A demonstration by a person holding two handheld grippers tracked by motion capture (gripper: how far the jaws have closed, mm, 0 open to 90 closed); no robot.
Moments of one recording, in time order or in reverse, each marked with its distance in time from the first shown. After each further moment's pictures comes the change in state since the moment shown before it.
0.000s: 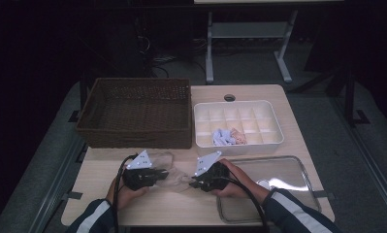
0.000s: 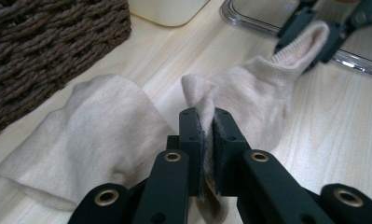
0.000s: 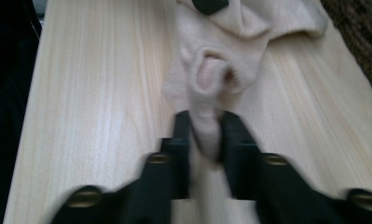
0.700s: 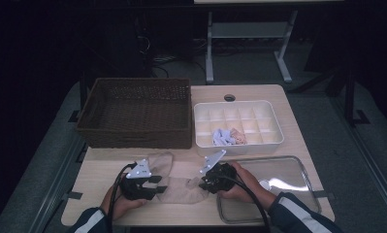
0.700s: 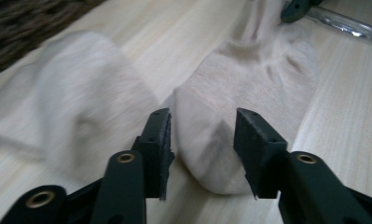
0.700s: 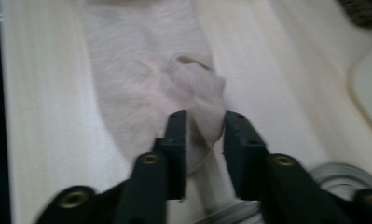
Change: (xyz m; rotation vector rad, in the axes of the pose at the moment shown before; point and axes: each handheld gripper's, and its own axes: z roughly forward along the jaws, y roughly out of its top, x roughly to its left) left arm -0.016 -0.014 -0.014 0.066 0.003 -0.013; right arm 0.003 -0.010 -0.014 0.140 -0.077 0.167
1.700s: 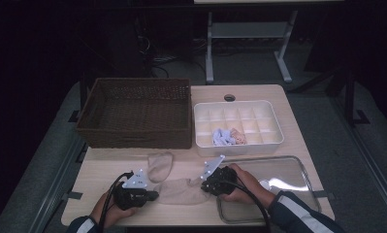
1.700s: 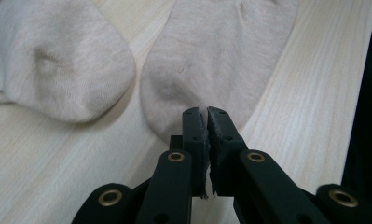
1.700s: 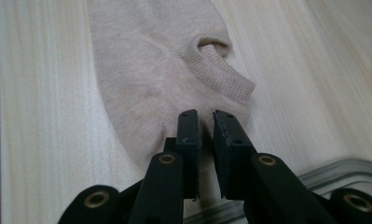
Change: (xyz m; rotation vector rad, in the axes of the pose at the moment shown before) left arm -0.012 -0.017 -0.010 0.133 -0.041 0.066; right arm 0.004 -0.009 0.006 0.033 0.016 -0.071
